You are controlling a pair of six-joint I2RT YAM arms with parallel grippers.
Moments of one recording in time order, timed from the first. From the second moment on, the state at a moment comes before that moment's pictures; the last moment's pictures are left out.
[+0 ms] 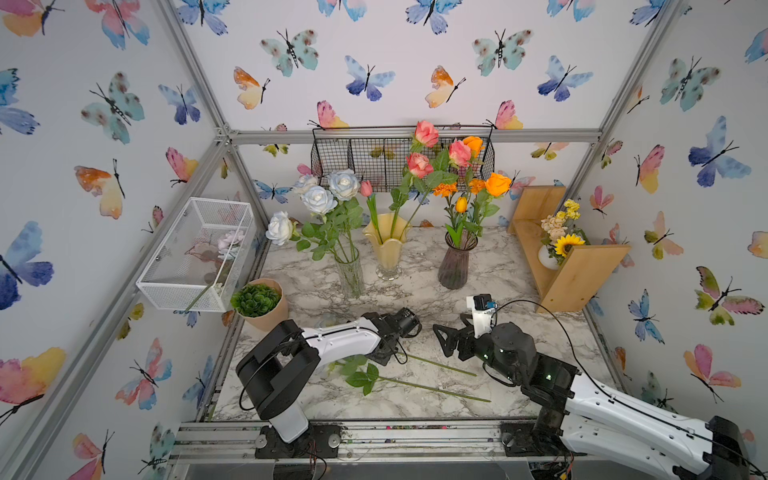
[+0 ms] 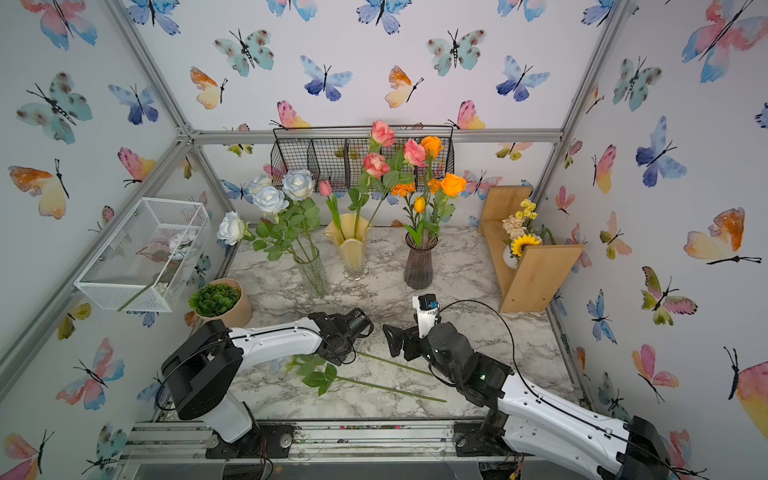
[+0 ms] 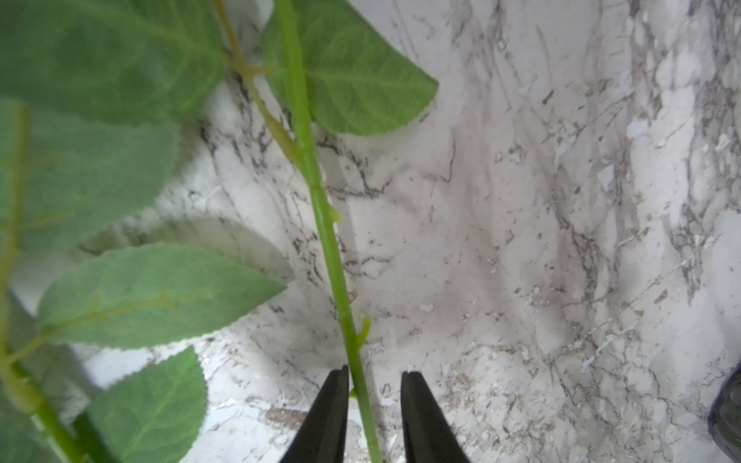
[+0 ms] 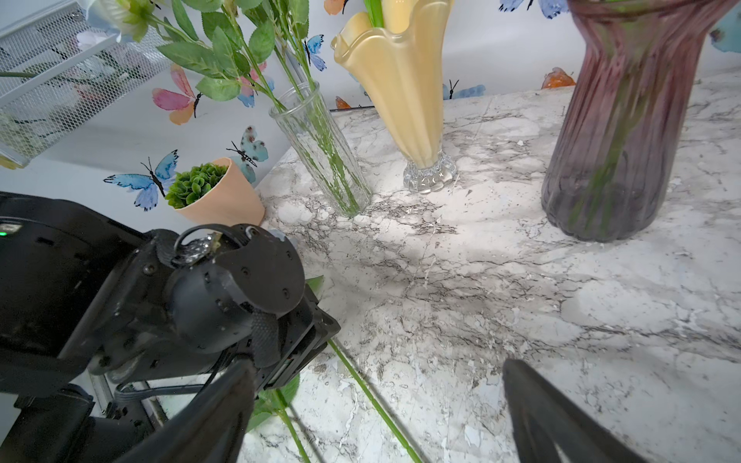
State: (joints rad) left arm -0.90 1.66 0.94 -0.62 -0.28 -1.97; right arm 0.99 0.83 0.53 -0.05 0.23 0.49
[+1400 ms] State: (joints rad) left arm -0.97 1.58 1.23 -0.79 -0.50 -1.93; right arm 0.99 0.77 0.53 -0.09 0.27 0.48
